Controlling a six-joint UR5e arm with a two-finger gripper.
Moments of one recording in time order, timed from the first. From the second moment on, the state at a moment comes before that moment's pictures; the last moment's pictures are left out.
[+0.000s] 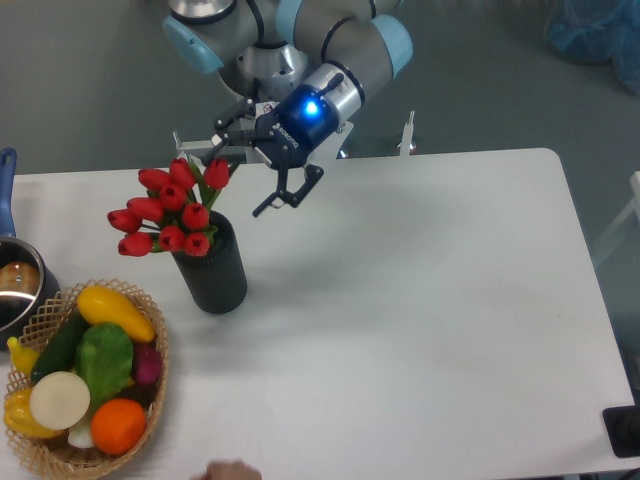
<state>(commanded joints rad) 2.81 -1.41 -2.26 -0.82 0.18 1.14</state>
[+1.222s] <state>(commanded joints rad) 2.90 -1.69 -1.73 -0.82 1.13 1.26</state>
